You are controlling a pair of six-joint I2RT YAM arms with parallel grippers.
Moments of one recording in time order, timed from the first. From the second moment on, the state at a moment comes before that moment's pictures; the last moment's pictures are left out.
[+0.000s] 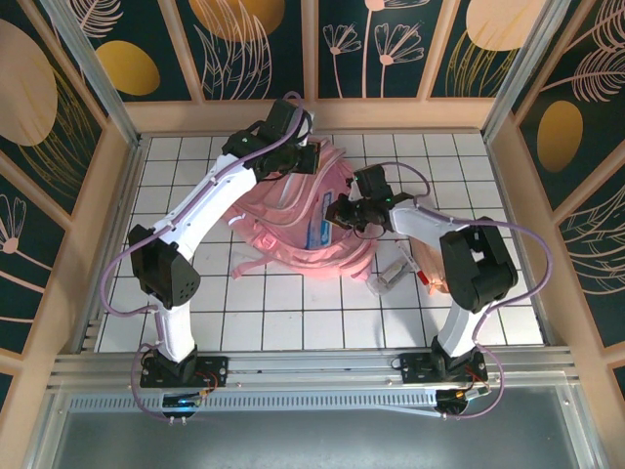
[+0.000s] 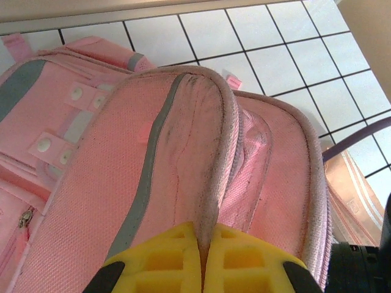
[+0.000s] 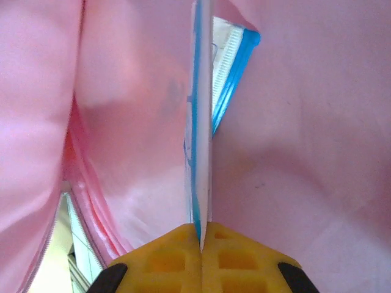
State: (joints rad) left arm -0.62 1.91 1.99 -0.84 0.05 -0.39; right arm 0.47 1.76 1.12 -0.17 -0.52 0.81
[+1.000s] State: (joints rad) left arm -0.61 1.95 2.11 -0.85 0.18 -0.64; right arm 0.58 2.10 1.19 0.59 -0.26 1.50
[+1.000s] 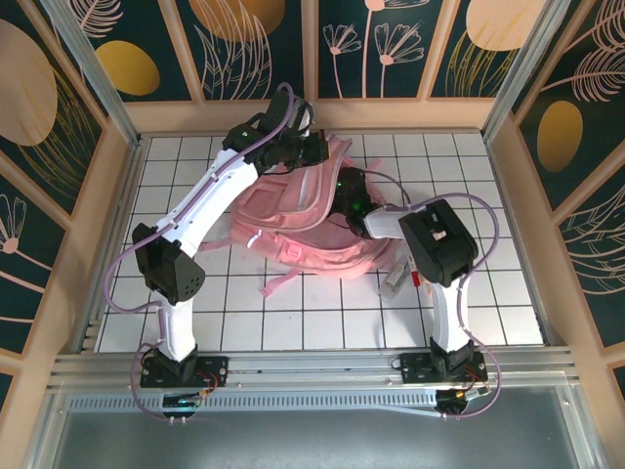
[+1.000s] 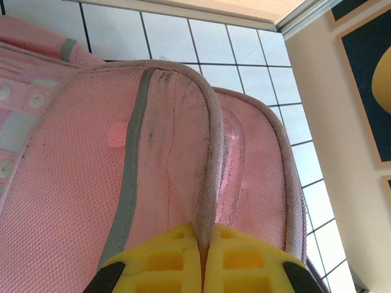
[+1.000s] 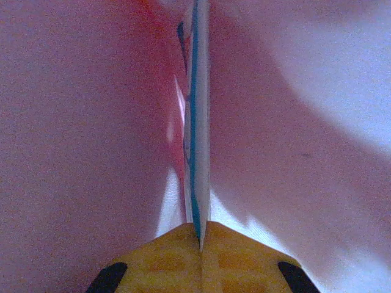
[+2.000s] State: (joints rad) left arm -0.62 1.76 1.76 -0.65 -0.04 -0.49; right arm 0.37 1.56 1.05 -0.10 -0.48 0.95
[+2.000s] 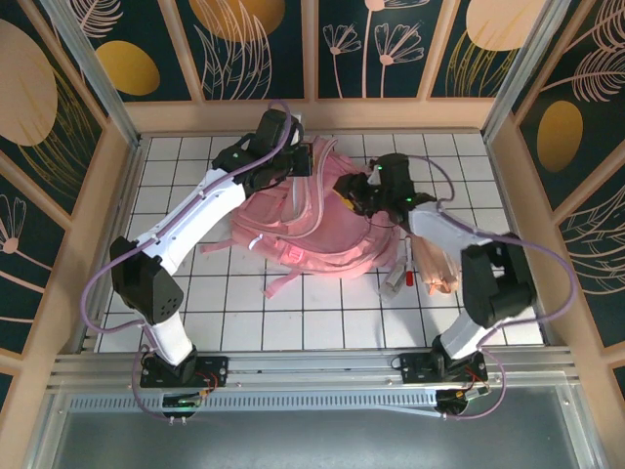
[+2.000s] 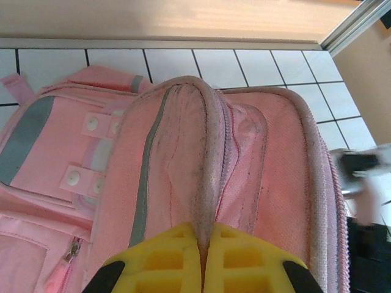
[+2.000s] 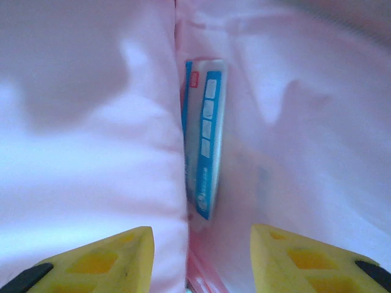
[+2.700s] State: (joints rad) left arm -0.62 1.77 1.76 -0.62 0.00 -0.49; right arm -0.06 1.41 0.80 -0.44 -0.11 0.56
